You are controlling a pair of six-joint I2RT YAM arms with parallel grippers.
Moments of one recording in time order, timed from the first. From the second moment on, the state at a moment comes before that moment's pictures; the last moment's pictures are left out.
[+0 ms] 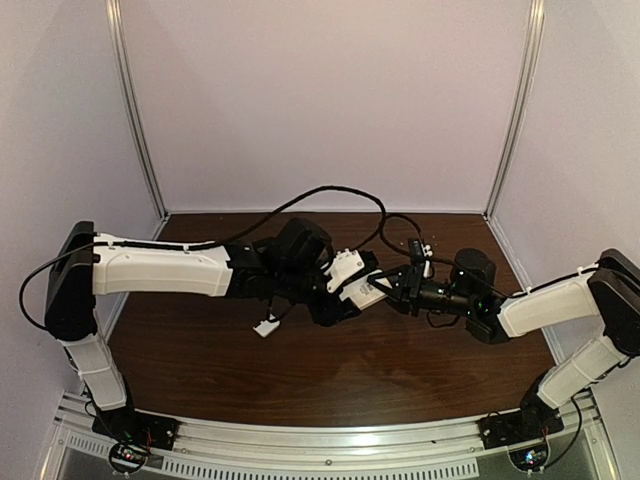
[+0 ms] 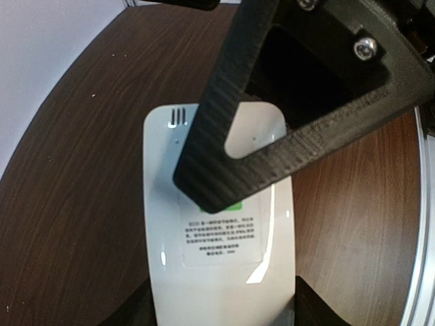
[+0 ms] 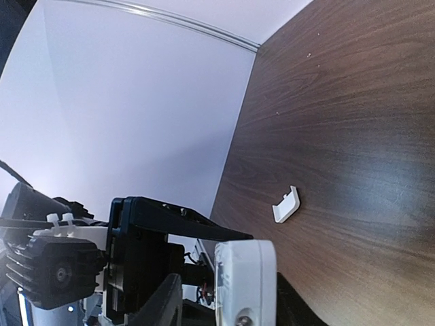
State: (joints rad) left arm -1.05 1.79 1.33 -0.24 0.08 0.20; right arm 0.66 1.47 0.49 0.88 -0.49 1.17
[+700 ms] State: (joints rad) left arm -1.02 1.94 1.15 -0.18 0.11 0.11; right arm 0.49 1.21 0.54 0.34 -0.38 0.84
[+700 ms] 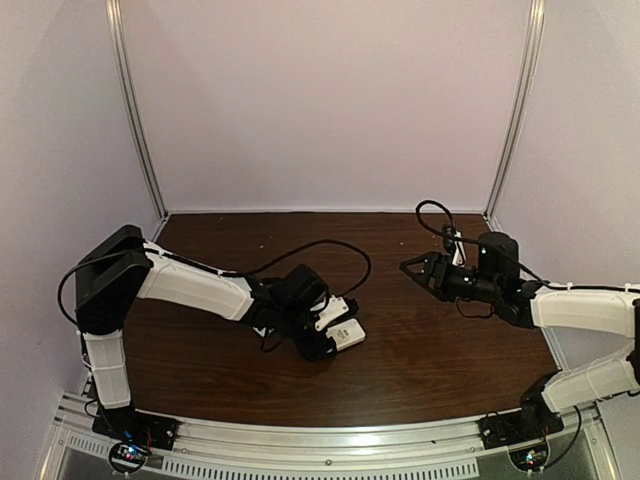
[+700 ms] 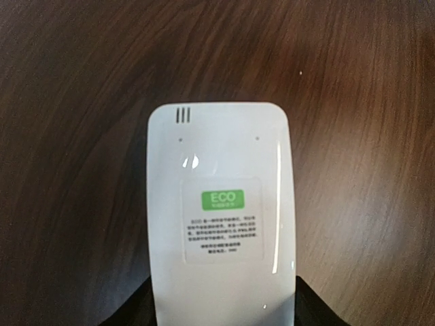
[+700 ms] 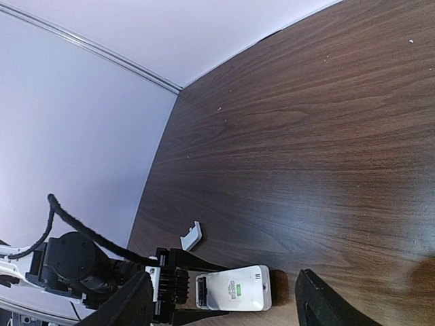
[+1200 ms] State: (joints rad) left arm -1.01 2.00 1.20 -0.16 0.09 0.09; right arm 0.49 1.18 0.53 0.34 -0.39 0.80
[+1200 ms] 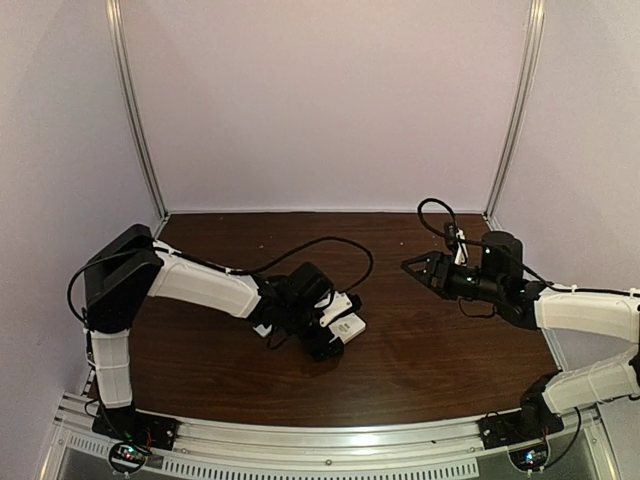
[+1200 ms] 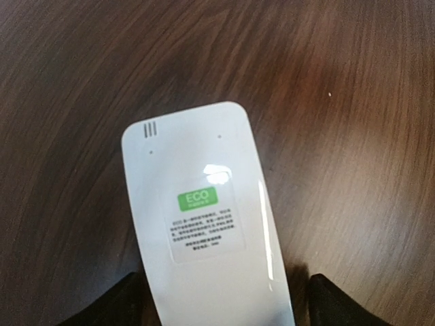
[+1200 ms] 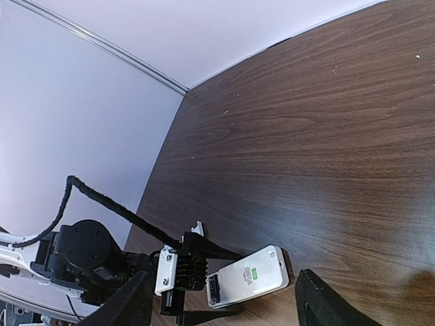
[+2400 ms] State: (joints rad) left arm -0.78 1.74 1.01 -0.45 -0.02 -0.03; right arm 0.50 1.17 0.53 0.23 -0.52 0.65
